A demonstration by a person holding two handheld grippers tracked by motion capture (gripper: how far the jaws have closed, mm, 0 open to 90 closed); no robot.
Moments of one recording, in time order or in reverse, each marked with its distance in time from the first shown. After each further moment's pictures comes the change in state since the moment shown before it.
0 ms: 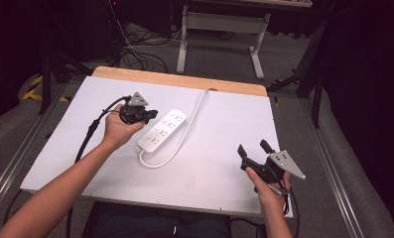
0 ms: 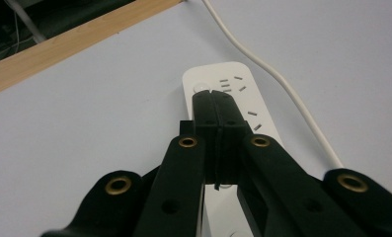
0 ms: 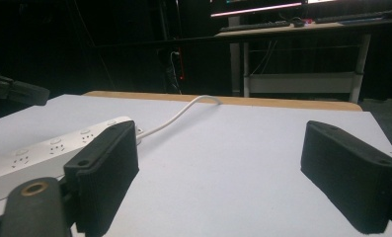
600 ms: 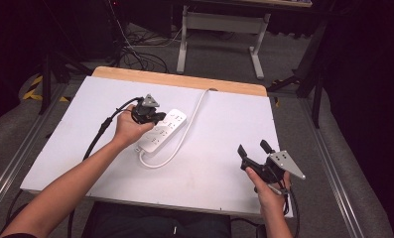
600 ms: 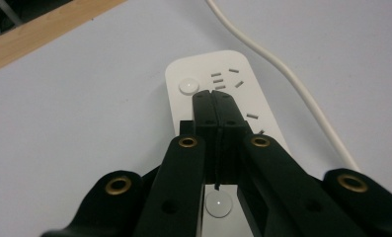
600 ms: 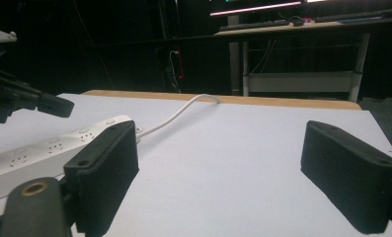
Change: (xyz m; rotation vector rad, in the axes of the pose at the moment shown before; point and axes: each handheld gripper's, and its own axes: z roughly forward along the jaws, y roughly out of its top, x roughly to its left) left arm -0.005 0.002 0.036 0.067 -0.023 0.024; right arm 0.000 -0.001 0.000 0.002 -0.004 -0.001
